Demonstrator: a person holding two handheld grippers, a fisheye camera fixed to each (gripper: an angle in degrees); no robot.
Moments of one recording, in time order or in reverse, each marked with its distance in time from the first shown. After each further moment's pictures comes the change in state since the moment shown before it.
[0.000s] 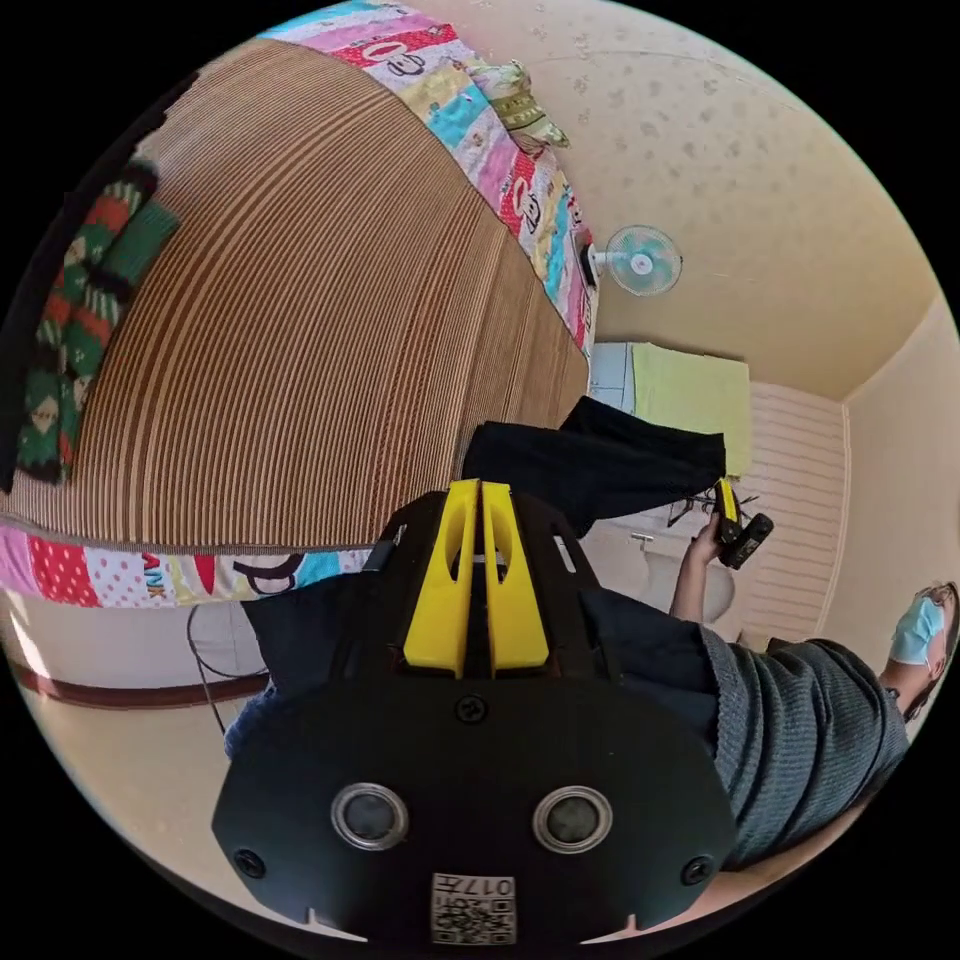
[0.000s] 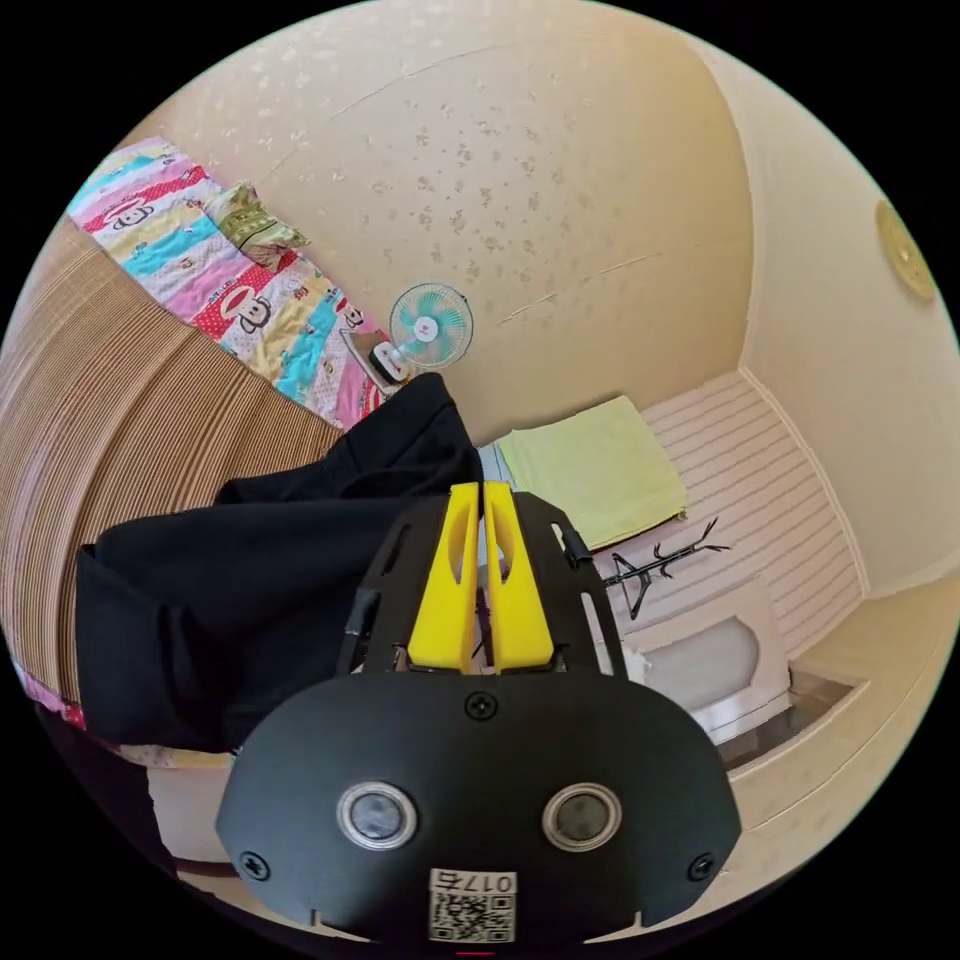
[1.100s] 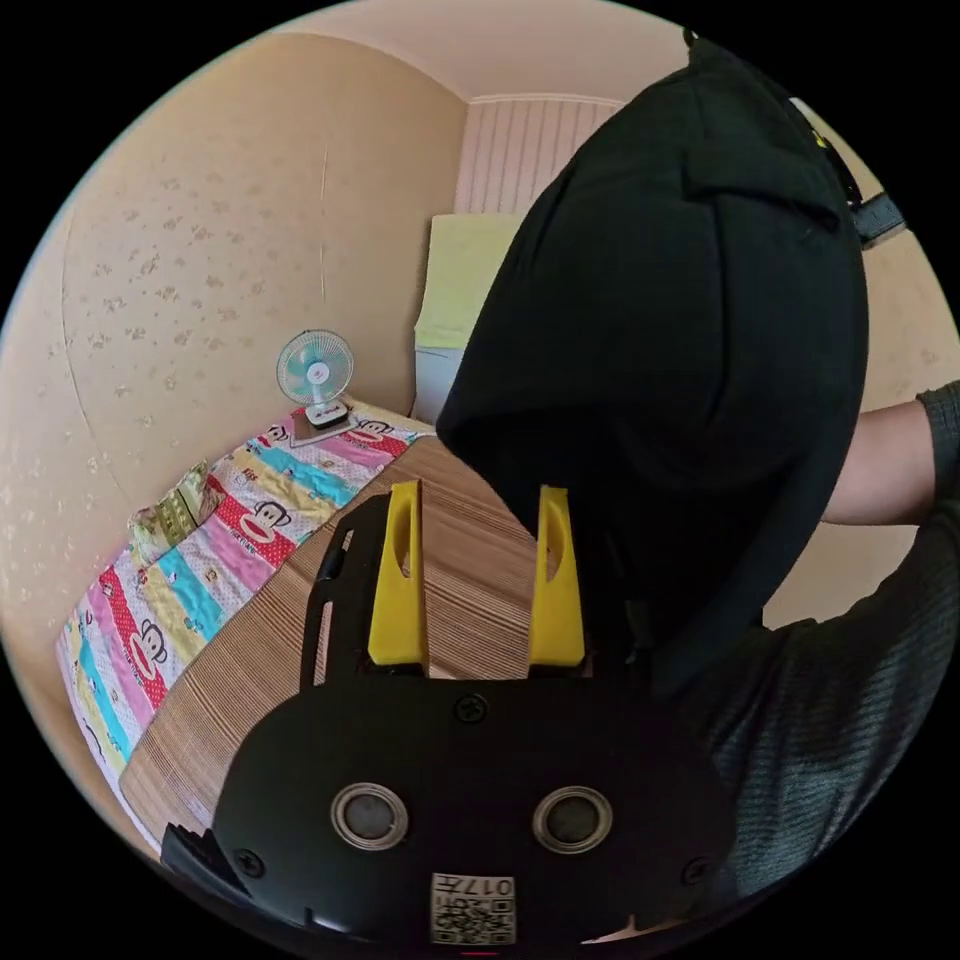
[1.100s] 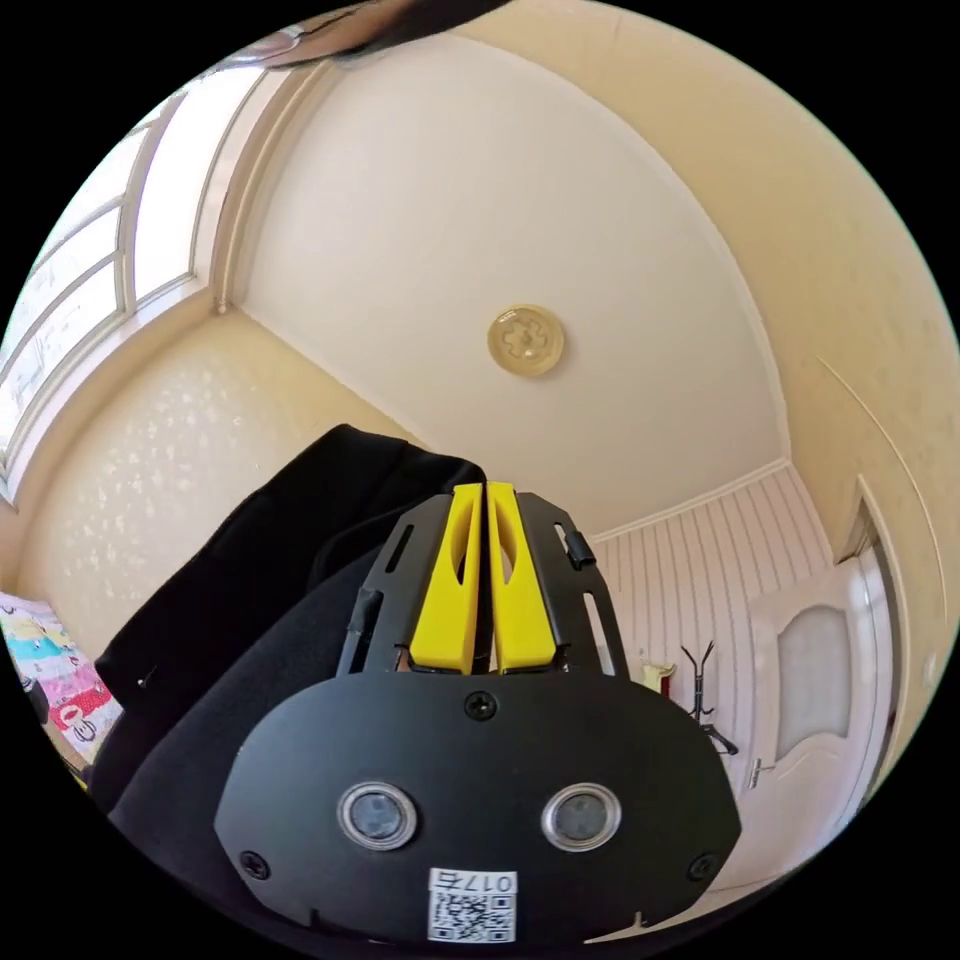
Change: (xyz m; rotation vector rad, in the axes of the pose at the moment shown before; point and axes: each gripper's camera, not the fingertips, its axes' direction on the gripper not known) left arm 0.243 0.194 0.246 0.255 -0.248 1.305; right arm 0.243 0.183 -0.317 1.000 0.162 0.833
